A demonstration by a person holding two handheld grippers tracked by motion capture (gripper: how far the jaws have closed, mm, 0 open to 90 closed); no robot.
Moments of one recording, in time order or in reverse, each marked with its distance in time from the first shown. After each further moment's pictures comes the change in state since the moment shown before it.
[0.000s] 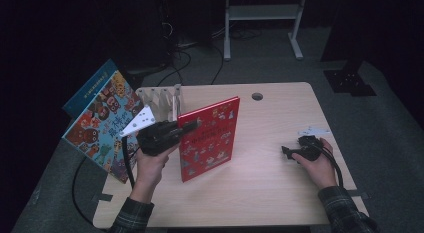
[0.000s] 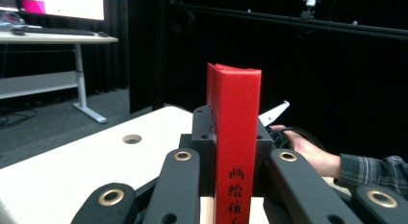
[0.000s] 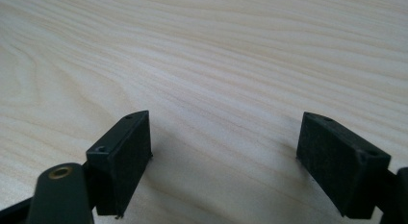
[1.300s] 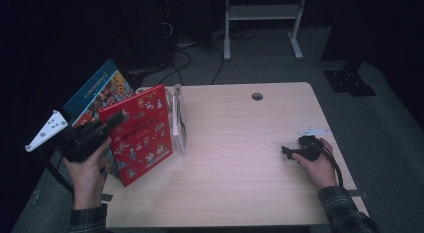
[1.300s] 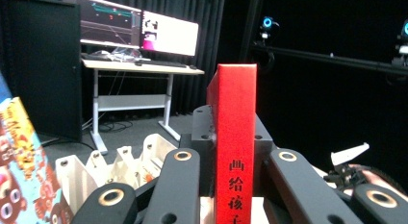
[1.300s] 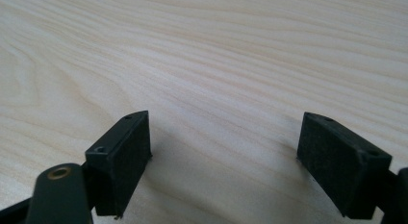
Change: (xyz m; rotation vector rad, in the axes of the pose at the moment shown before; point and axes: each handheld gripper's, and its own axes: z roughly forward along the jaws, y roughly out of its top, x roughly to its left) left arm 0.039 0.020 -0.138 -0.144 0.333 -0.047; right arm 0.000 0.000 0.000 0.001 0.000 -0.002
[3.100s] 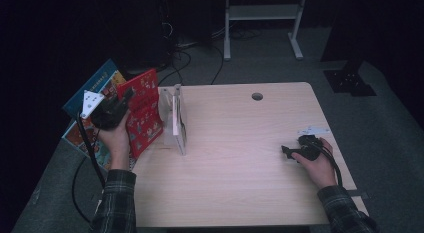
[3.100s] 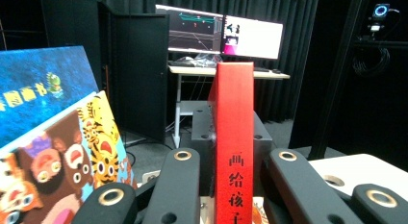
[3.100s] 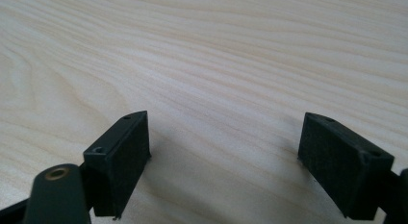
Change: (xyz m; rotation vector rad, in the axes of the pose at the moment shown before) left arm 0.057 -0.039 0.102 -0.026 0.335 0.086; right arm -0.001 0.001 0.001 0.001 -0.003 0.005
